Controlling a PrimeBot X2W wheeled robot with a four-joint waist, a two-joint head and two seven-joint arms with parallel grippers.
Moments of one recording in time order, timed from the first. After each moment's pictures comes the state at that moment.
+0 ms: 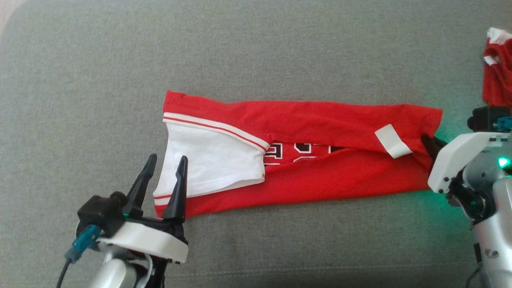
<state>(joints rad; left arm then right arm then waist) -0.05 0.30 -0.47 -0.04 -0.54 0.15 -0.24 -0.36 -0.25 0.00 0.39 0.38 0.12 0.59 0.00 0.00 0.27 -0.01</state>
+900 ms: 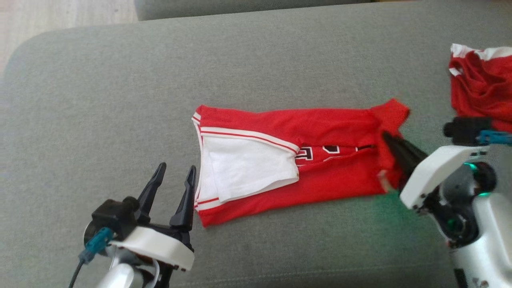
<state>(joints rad) -0.05 0.30 -0.50 0.00 -0.51 0.15 -0.23 -0.23 -0.23 0.10 0.12 0.56 0.12 0.53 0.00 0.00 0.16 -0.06</state>
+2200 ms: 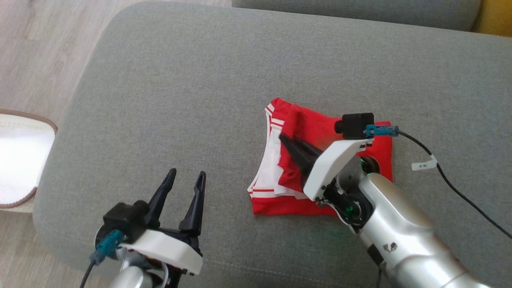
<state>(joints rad) -0.05 0.27 -0.53 0.03 -0.52 0.14 -0.24 -0.56 -0.07 0.64 0.62 0.88 0.12 0.18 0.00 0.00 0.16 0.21</state>
